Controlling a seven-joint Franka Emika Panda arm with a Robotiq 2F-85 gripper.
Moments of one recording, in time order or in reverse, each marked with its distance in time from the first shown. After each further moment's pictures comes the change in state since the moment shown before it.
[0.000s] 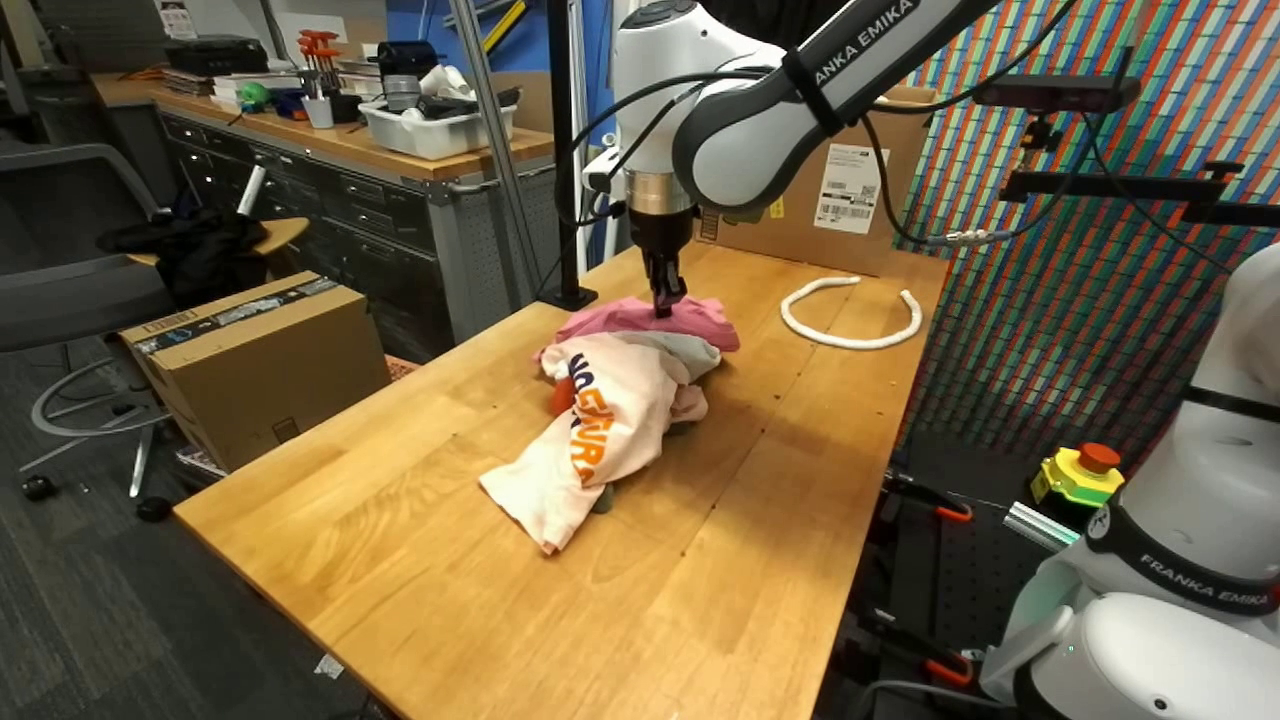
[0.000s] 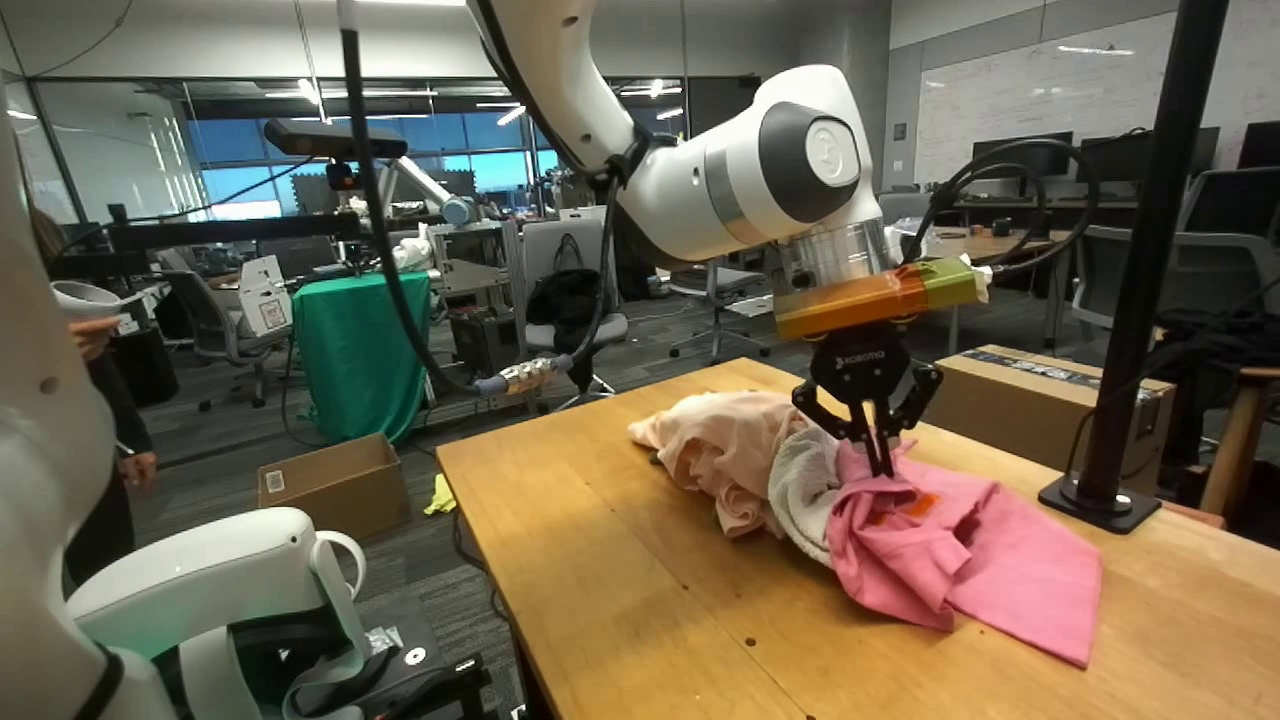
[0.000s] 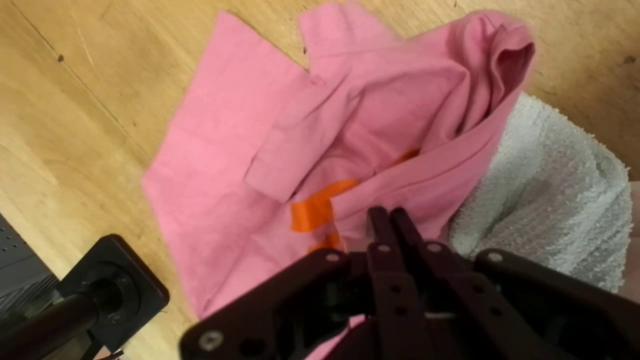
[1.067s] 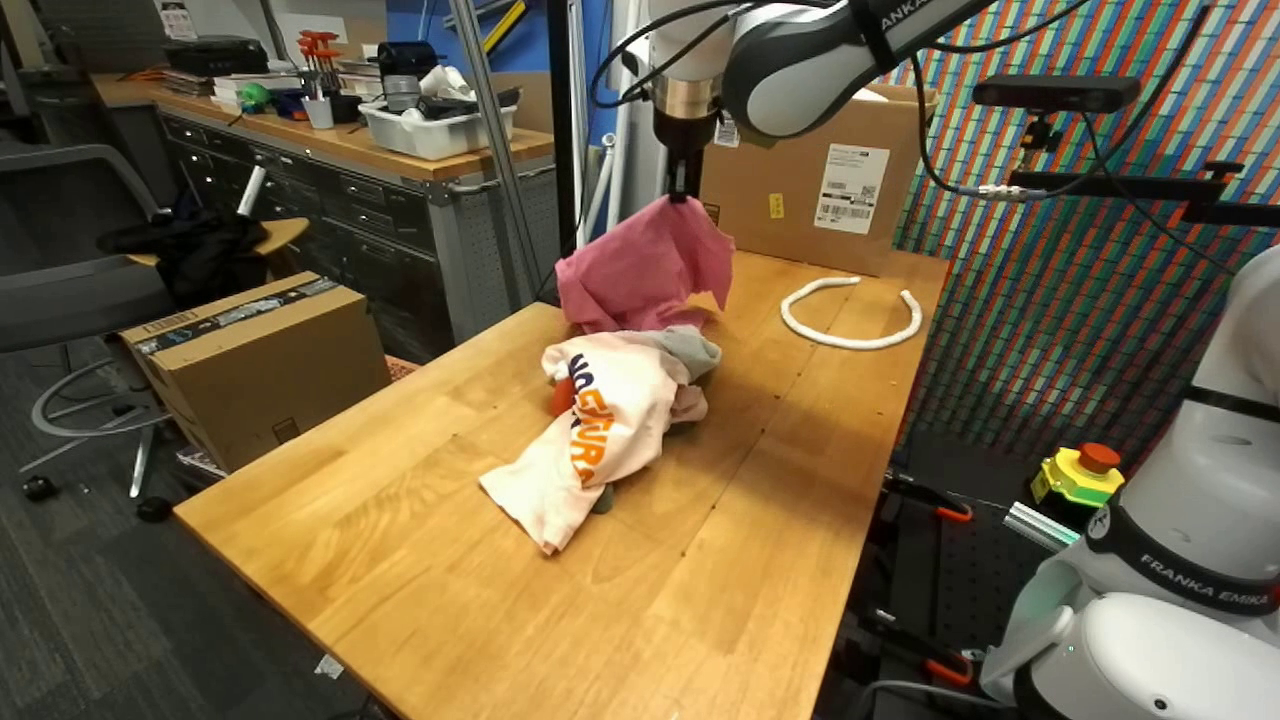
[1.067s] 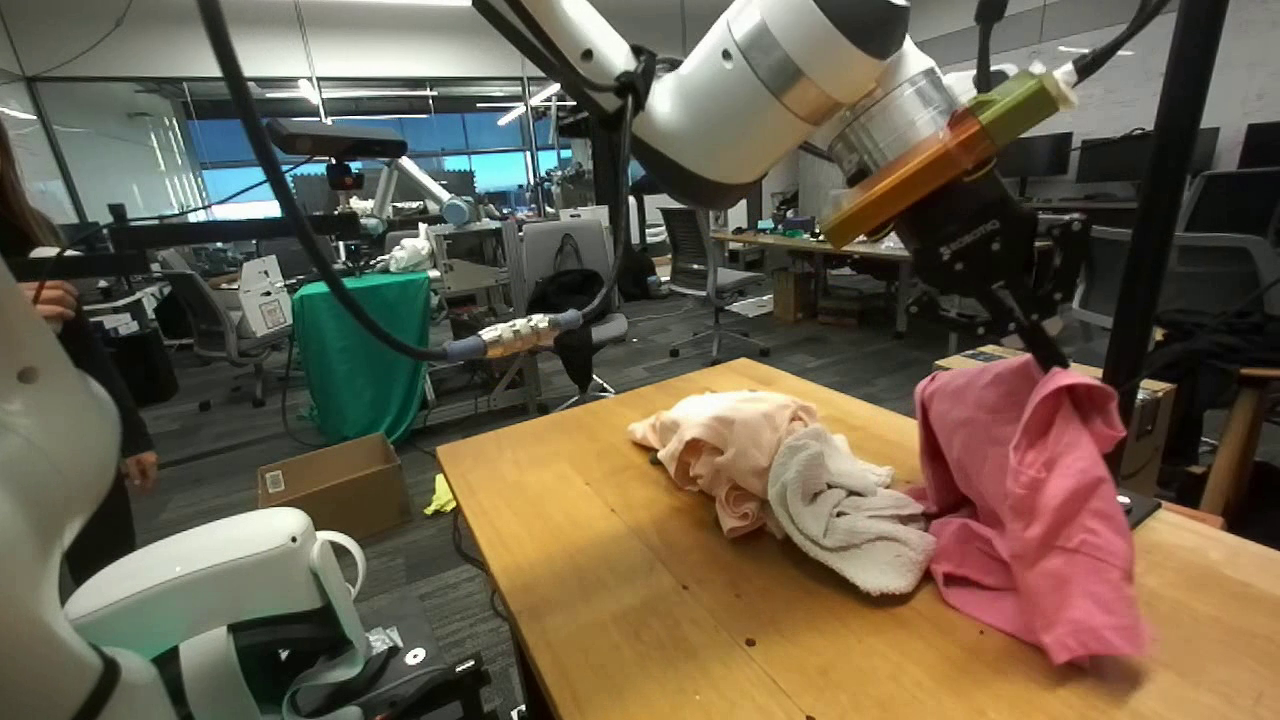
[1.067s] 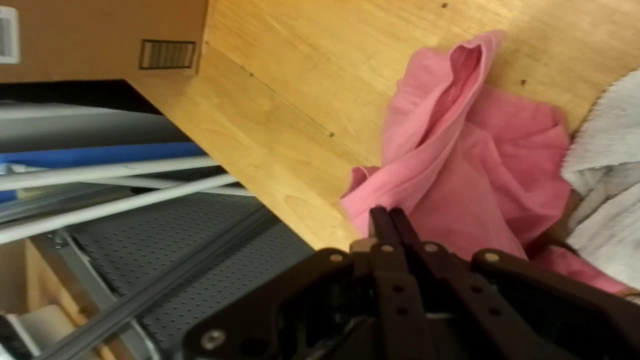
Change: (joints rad) arm -0.031 -0.128 -0.069 0.059 -0.373 -0.005 0.442
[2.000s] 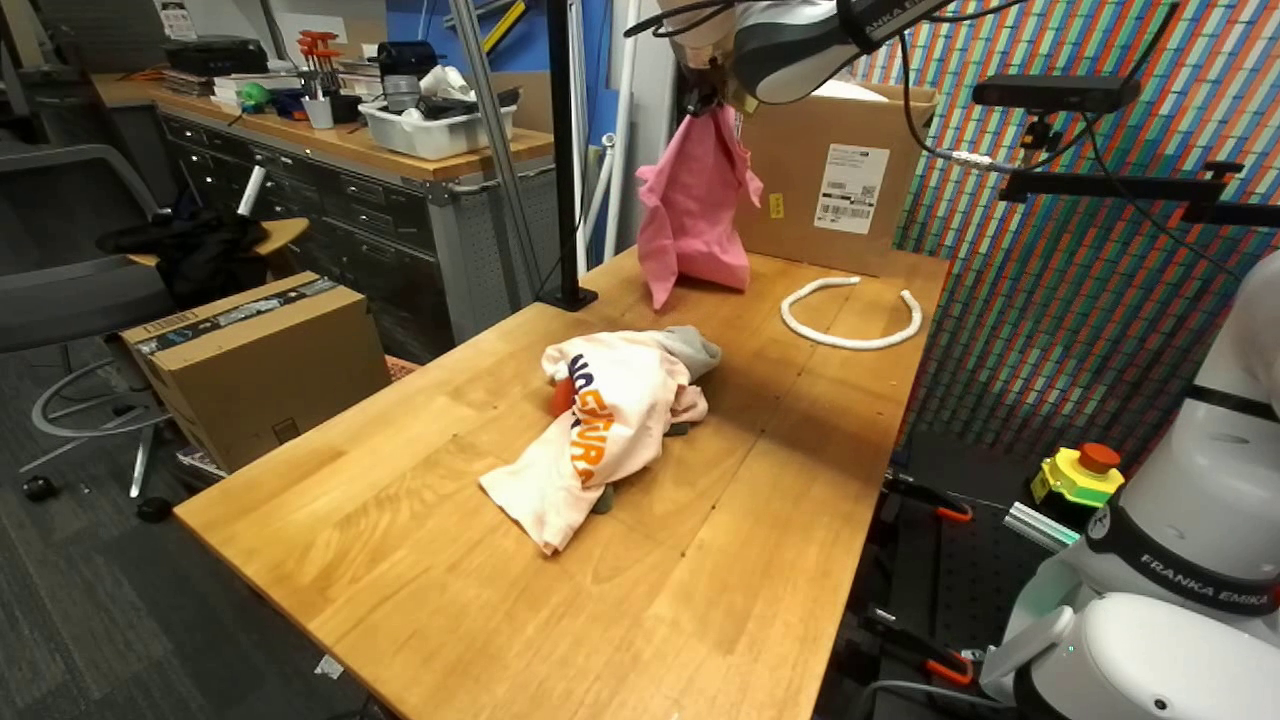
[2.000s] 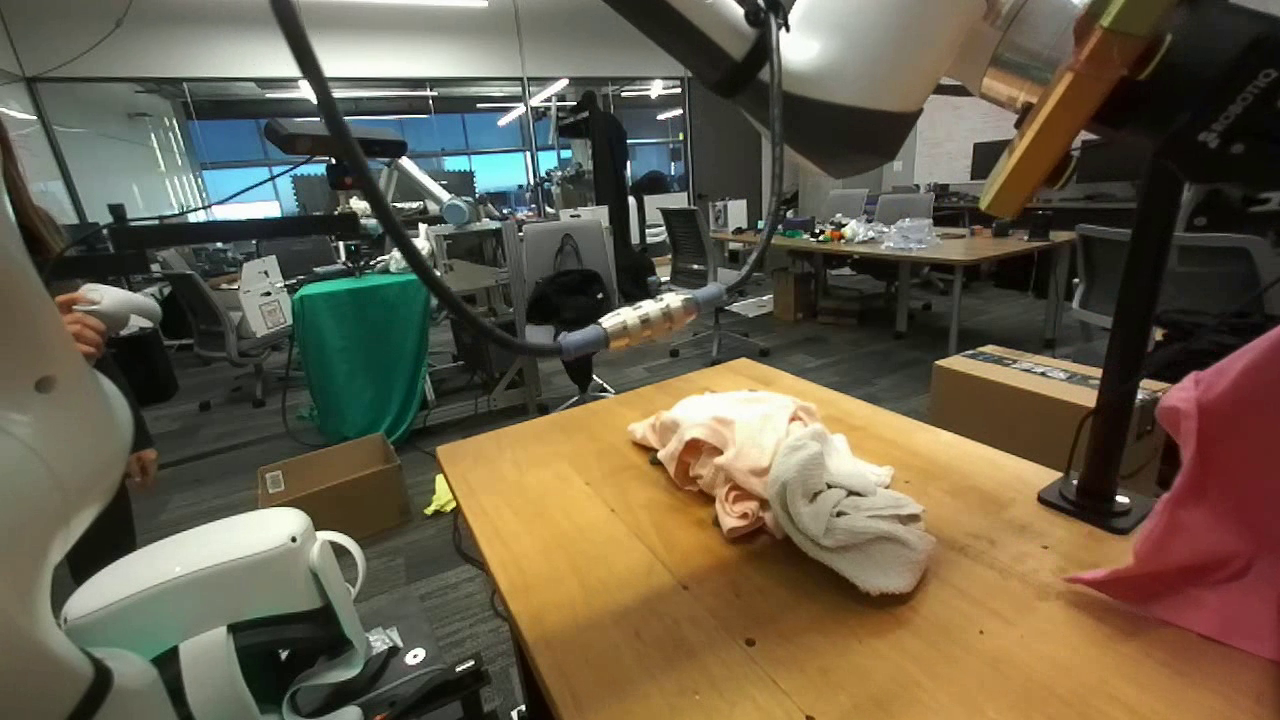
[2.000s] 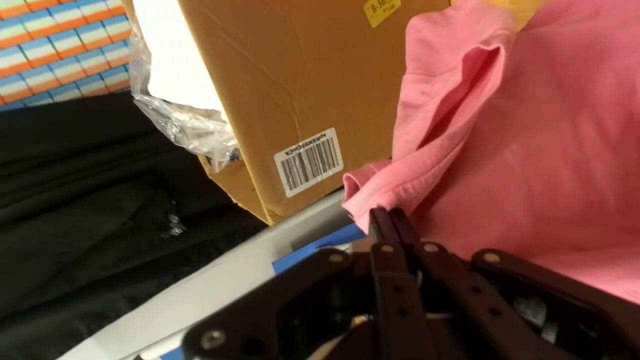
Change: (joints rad) arm -0.064 0.097 -0.054 0.222 -0.456 -0.181 0.662
